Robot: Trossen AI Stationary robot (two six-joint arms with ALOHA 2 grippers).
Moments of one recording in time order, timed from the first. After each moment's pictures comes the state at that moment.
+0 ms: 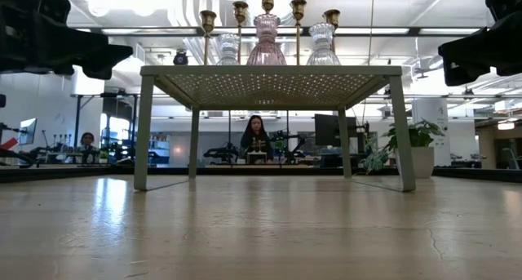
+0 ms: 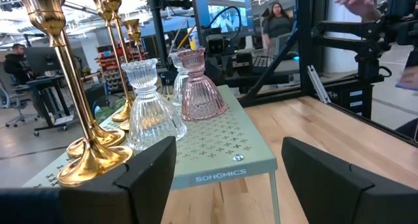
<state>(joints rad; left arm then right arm) -0.01 0.02 0.01 0.04 0.05 0.18 0.52 0.20 0.01 0.13 0.44 0.01</state>
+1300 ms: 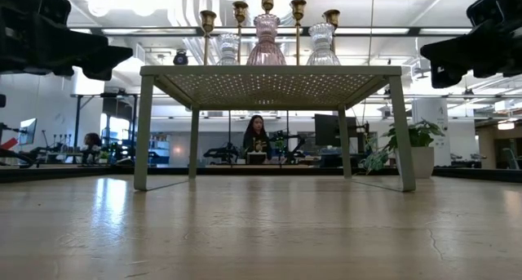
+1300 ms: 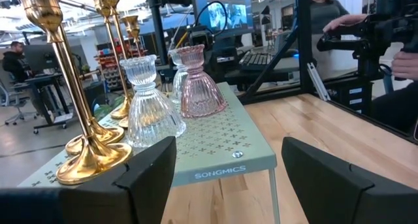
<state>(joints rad) -0.01 0.02 0.01 0.03 0.05 0.18 0.06 0.00 0.01 0.01 0.00 0.02</state>
